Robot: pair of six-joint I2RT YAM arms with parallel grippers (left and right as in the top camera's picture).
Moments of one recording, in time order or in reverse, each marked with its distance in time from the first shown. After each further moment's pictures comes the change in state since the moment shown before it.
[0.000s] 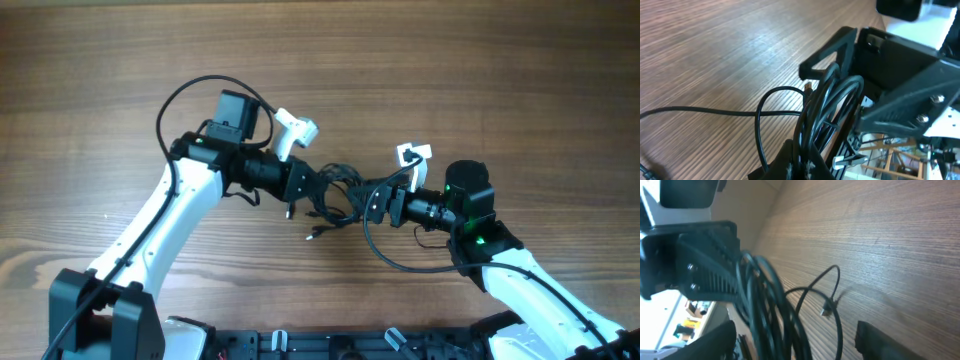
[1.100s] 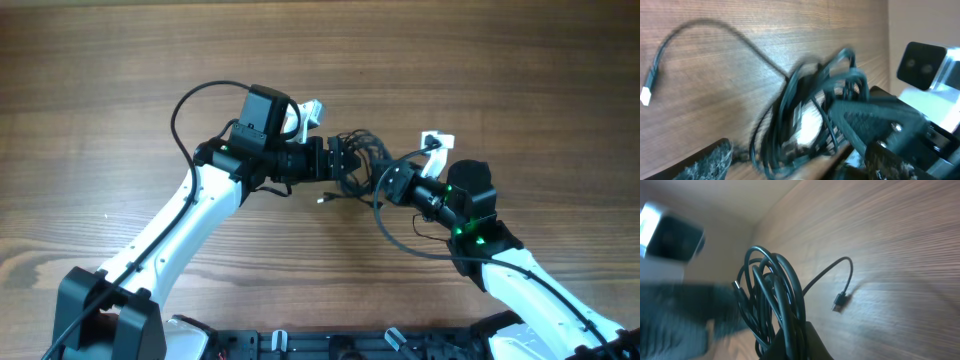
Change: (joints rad) left arm -0.120 -0.002 0.001 0.267 -0.217 -0.606; right arm 0.001 0.001 0.000 0.060 0.261 0.163
